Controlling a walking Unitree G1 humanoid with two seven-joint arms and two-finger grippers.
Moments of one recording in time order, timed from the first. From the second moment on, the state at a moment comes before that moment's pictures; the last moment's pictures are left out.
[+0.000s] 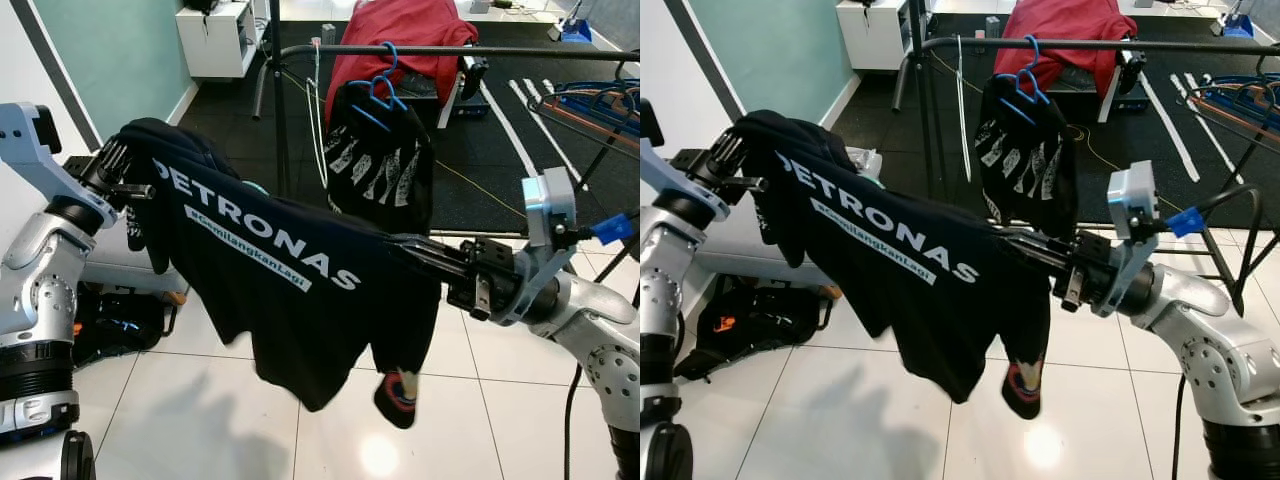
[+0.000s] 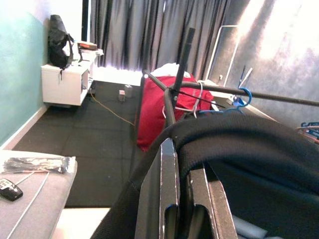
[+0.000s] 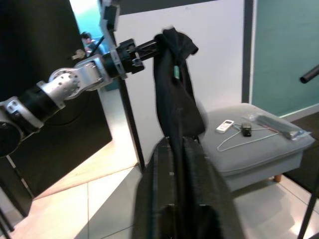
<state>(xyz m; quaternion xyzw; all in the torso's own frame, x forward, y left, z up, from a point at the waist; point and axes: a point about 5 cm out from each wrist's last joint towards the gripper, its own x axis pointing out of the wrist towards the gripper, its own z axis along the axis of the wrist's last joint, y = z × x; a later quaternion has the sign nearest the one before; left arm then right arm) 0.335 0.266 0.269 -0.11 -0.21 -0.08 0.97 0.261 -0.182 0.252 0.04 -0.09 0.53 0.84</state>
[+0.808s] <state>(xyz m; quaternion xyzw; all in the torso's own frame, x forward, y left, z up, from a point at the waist) 0.330 0.262 0.296 -0.13 -0.25 -0.09 0.95 0.271 -0.194 0.243 0.02 -0.08 0.48 0.87</state>
